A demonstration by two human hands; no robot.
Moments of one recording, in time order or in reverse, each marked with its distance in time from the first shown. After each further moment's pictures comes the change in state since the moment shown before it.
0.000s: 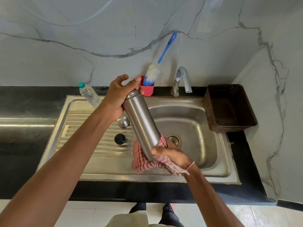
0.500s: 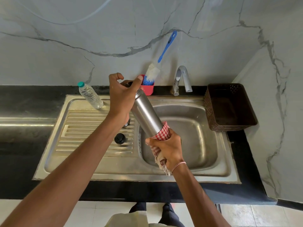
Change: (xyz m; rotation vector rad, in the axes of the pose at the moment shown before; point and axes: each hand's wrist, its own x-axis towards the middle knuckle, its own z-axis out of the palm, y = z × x) left_hand -0.007 -0.017 0.025 0.225 0.320 0.242; right_hand 0.020 -0.002 0.016 -0.104 0.671 -0.135
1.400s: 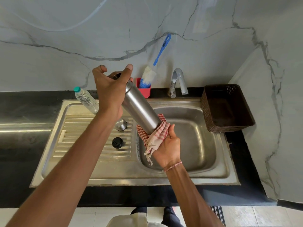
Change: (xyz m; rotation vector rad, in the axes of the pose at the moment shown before) left_hand 0.010 0.034 0.004 -0.086 0.095 0.048; right_hand 0.006 -0.026 0.013 1.237 -0.374 0.330
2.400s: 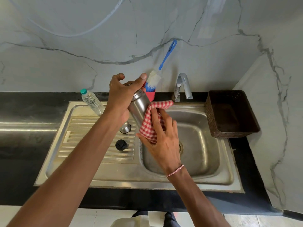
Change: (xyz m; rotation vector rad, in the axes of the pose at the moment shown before) left_hand -0.003 0.003 -0.001 -0.039 -0.174 -0.220; right_hand -0.018 0.006 0.031 -2.147 0.027 -1.257
